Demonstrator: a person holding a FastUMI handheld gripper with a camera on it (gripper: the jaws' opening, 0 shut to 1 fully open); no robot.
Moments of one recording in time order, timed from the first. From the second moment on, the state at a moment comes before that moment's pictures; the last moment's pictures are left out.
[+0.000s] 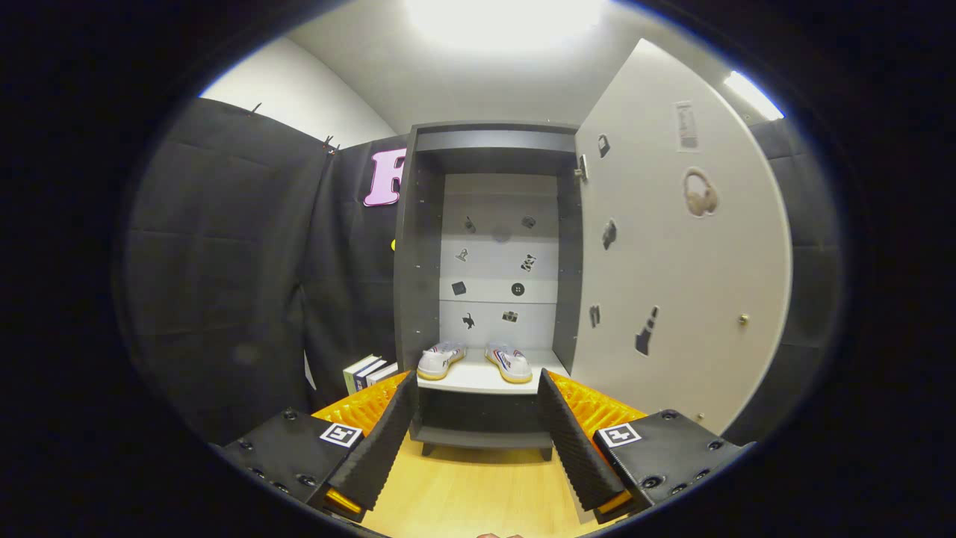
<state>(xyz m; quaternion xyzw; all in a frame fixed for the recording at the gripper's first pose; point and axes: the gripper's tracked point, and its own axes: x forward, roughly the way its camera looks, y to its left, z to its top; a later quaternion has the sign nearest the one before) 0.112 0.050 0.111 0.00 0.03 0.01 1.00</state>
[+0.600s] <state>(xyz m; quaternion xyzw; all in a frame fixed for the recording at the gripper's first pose) 0.015 -0.125 0.127 0.01 0.03 -0.10 0.99</state>
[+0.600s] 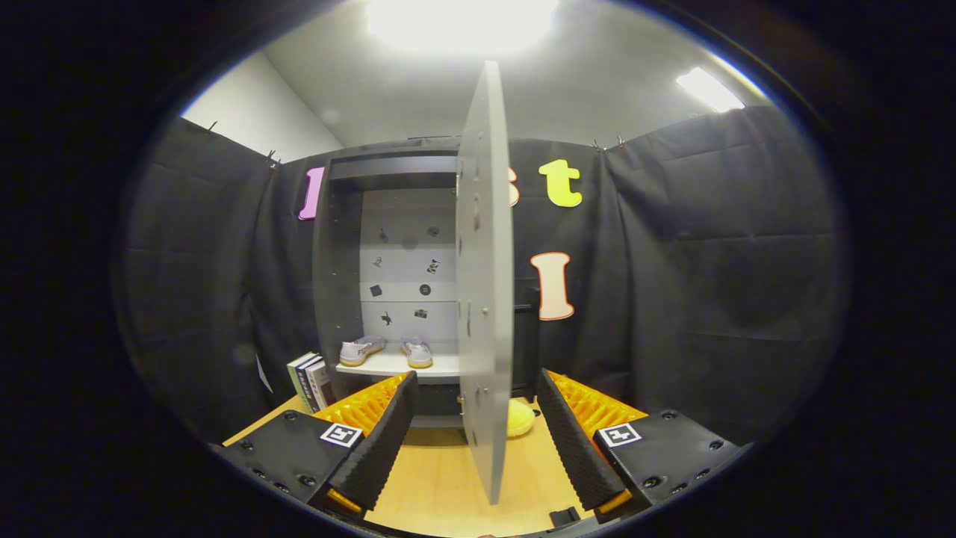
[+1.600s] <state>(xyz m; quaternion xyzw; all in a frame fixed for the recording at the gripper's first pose) 0.115 -0.235 0.110 0.03 0.05 -0.08 1.00</state>
